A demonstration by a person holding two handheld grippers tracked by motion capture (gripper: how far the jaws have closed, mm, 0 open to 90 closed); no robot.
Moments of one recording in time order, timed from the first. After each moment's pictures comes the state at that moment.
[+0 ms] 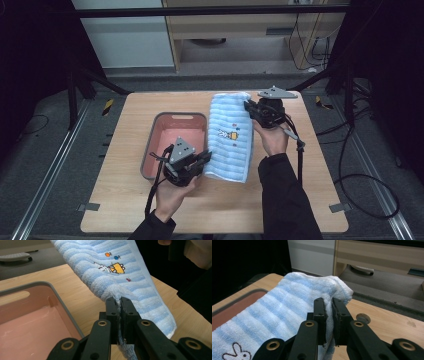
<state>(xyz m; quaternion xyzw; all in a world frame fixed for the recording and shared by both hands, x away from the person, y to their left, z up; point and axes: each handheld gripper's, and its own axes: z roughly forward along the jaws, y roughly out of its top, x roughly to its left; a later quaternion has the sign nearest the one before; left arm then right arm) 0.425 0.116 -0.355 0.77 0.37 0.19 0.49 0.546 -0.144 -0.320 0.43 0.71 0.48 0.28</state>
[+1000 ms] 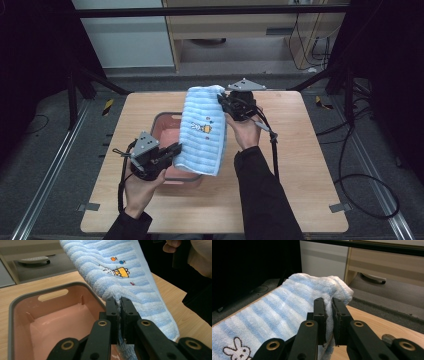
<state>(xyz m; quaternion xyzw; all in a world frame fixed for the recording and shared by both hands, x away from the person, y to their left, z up) 0.430 0.185 -0.341 0.74 0.40 0.22 0.50 0.563 -0.076 -0.309 0.40 0.72 0.51 0.27</state>
